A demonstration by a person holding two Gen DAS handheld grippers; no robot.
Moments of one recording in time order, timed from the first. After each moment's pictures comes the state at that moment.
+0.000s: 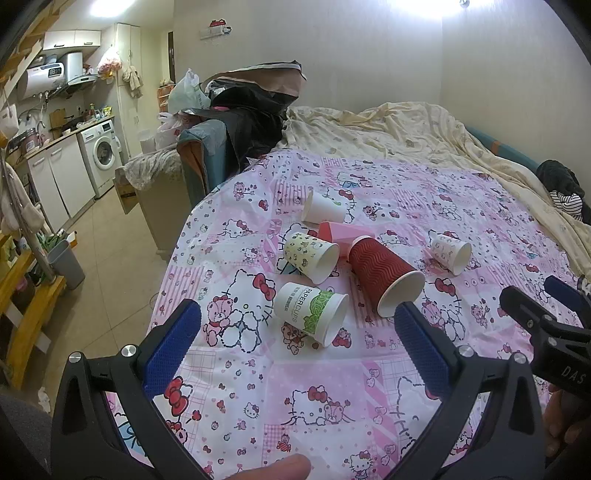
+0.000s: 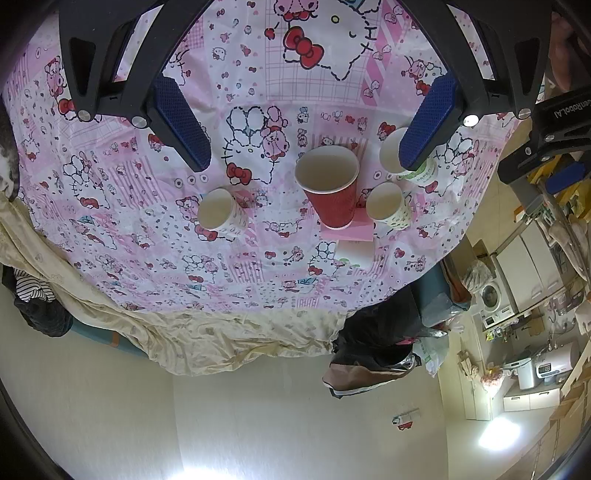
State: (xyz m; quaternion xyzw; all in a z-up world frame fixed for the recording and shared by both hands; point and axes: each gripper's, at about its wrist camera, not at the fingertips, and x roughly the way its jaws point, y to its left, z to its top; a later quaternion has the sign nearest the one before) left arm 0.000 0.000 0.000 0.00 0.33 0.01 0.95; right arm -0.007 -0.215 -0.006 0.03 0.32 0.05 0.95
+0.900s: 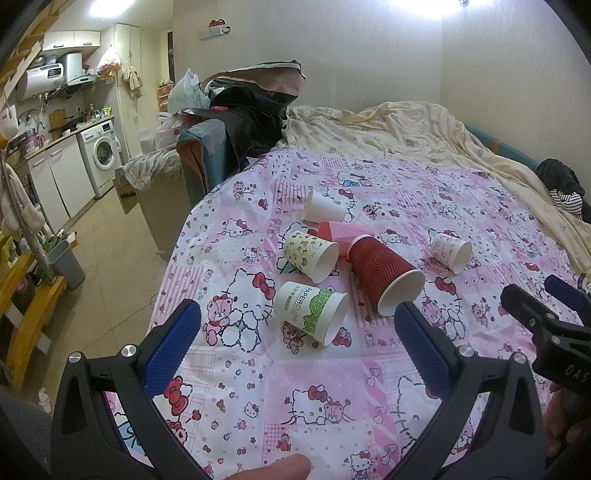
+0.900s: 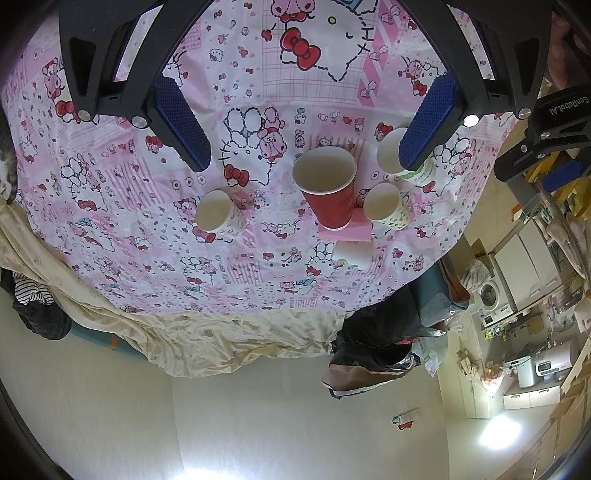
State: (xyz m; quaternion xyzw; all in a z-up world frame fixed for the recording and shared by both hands) left arm 0.000 0.000 0.000 0.00 0.33 0.01 0.95; right arm -0.007 -0.215 -0.007 0.04 0.32 0.05 0.95
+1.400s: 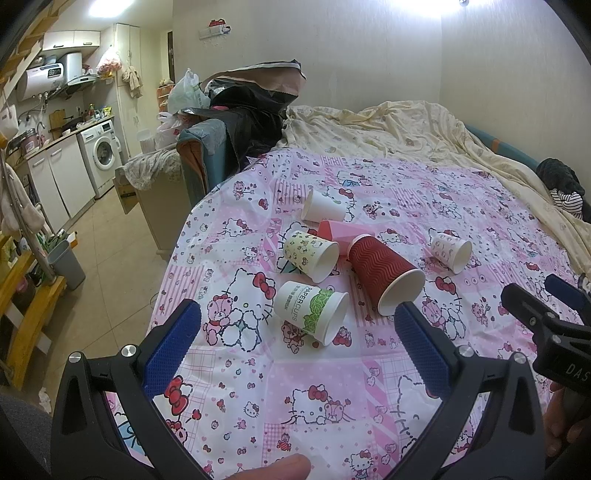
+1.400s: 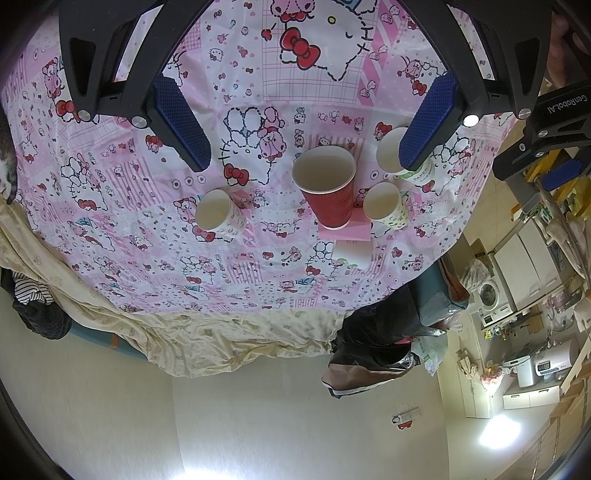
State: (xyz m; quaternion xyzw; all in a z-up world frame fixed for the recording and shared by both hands) left arm 0.000 0.000 0.000 0.00 0.33 0.01 0.95; right arm -0.007 -0.215 -0.006 0.04 0.32 0.05 0.95
